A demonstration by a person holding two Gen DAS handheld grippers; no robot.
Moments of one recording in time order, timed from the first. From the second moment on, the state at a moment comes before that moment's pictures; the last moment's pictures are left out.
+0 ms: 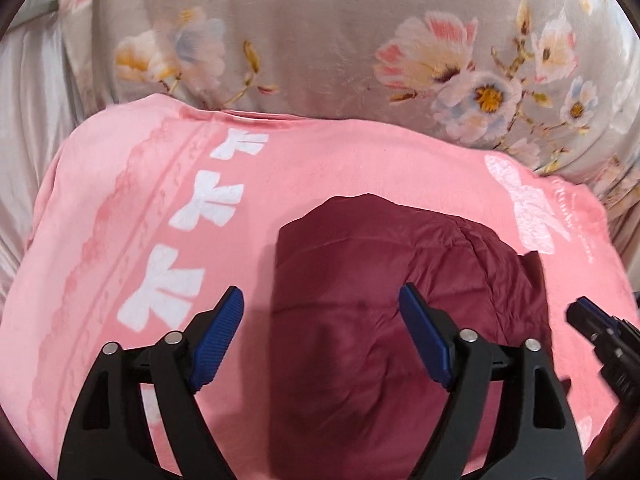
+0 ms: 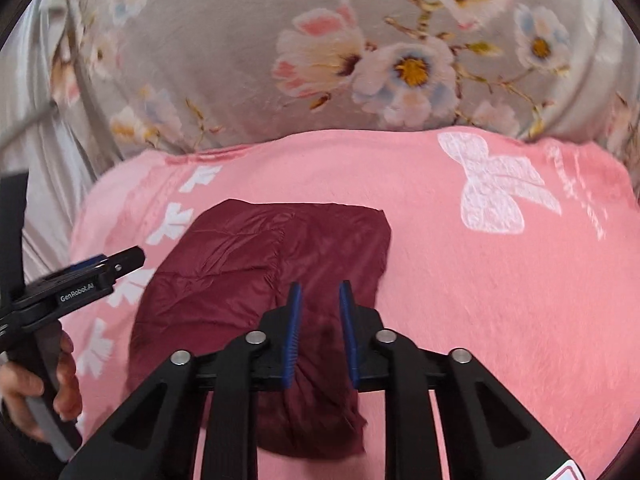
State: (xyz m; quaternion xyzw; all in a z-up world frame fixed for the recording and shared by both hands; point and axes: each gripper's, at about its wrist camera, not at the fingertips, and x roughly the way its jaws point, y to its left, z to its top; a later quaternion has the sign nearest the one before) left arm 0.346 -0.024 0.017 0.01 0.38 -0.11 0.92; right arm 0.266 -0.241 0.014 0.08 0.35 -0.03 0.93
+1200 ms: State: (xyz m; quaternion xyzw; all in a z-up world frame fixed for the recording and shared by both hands) left arm 0.390 -0.058 -0.080 0.00 0.40 -0.07 0.91; right arm 0.317 -0.270 -0.085 0.12 0.37 -0.07 0.92
